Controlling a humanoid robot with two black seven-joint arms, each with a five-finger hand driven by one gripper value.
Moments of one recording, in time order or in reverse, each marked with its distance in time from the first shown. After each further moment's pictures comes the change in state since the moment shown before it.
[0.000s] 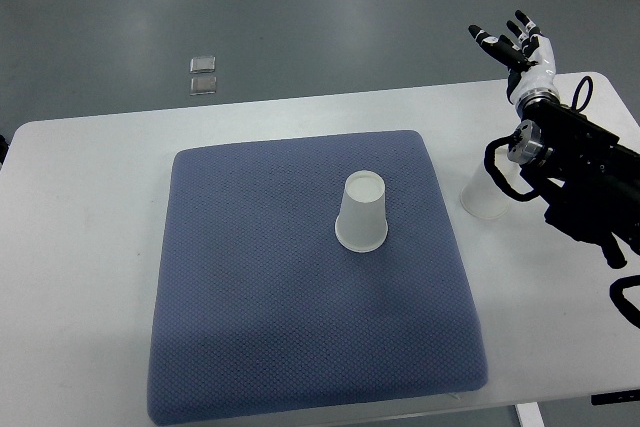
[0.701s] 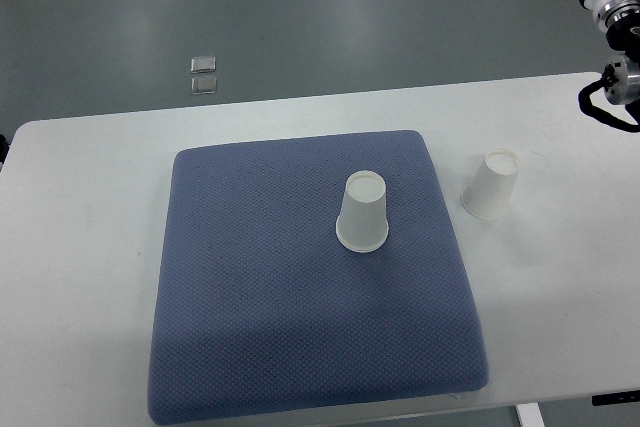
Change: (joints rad) left arm 0.000 0.000 0.000 0.000 0.000 0.000 0.000; right arm 0.120 -0.394 -0.127 0.291 -0.357 0.139 -0.002
